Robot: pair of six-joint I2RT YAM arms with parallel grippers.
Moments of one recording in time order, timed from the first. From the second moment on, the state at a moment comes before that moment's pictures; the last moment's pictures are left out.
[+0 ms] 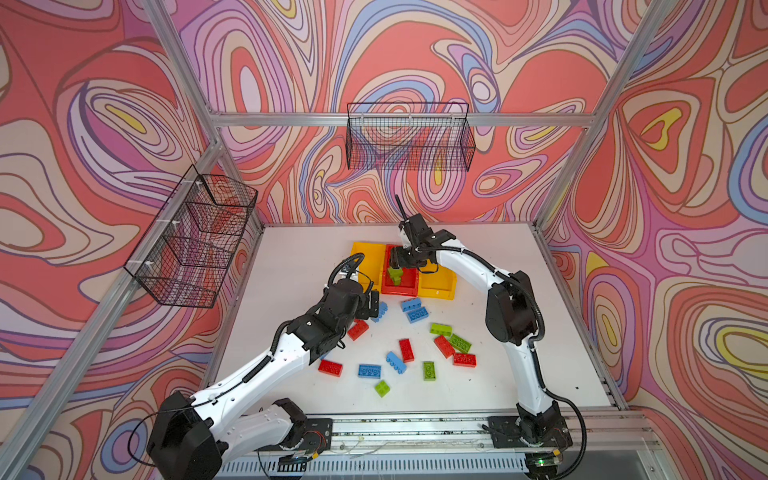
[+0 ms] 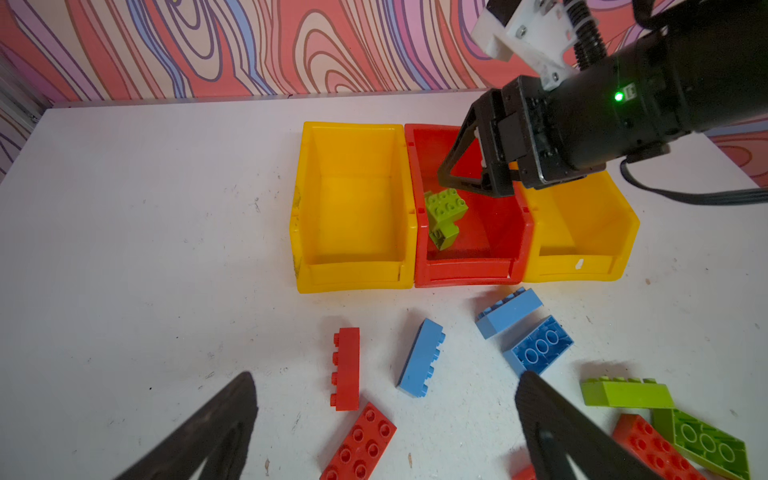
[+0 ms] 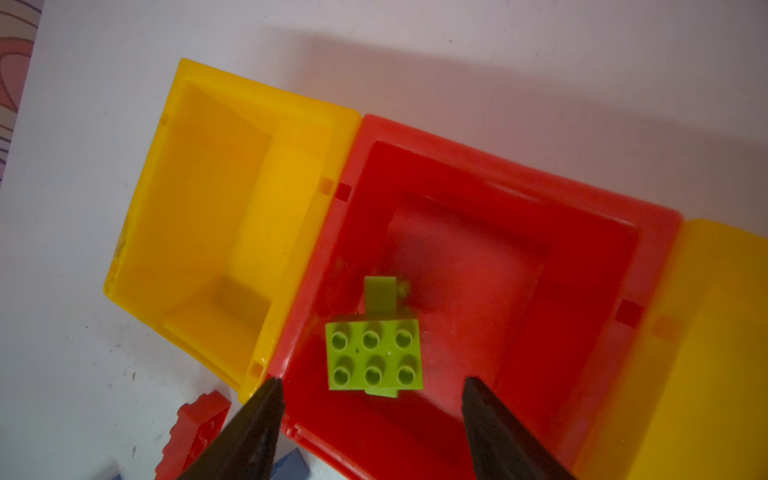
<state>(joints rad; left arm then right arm) -0.66 1.10 0.81 -0.29 -0.37 -0.37 0.54 2.27 2.05 -0.73 -0.12 0.36</state>
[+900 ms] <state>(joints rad) -0.83 1.21 0.78 -0.27 -0.30 -0.46 0.54 1.58 1.14 -0.76 0.00 0.57</state>
